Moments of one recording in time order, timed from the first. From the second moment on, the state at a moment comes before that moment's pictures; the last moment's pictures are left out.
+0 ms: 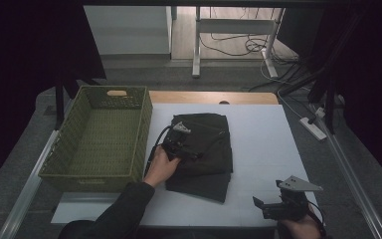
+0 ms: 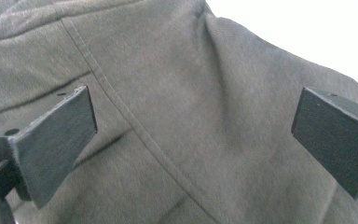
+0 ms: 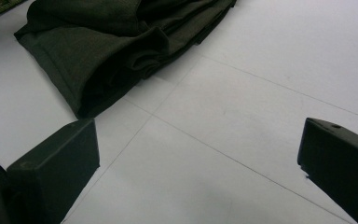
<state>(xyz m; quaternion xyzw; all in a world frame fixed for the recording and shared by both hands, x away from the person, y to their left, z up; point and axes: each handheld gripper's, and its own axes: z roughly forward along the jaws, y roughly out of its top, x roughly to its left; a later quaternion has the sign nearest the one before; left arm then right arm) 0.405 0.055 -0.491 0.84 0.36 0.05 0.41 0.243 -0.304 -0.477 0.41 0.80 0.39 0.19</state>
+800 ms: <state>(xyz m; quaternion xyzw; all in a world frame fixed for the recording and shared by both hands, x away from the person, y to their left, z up) 0.465 0.073 -0.489 0.82 0.42 0.10 0.37 0.243 -0.304 -0.477 0.41 0.80 0.39 0.18</state>
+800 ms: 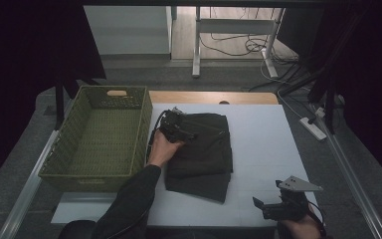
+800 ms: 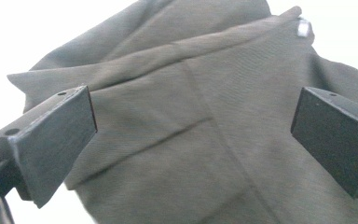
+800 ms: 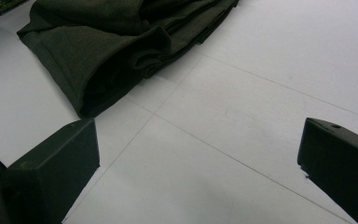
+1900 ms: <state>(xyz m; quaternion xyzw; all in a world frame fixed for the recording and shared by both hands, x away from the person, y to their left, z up) 0.498 0.088 -0.528 0.80 0.49 0.03 0.33 0.243 -0.302 -0.478 0.40 0.81 0.39 0.18</state>
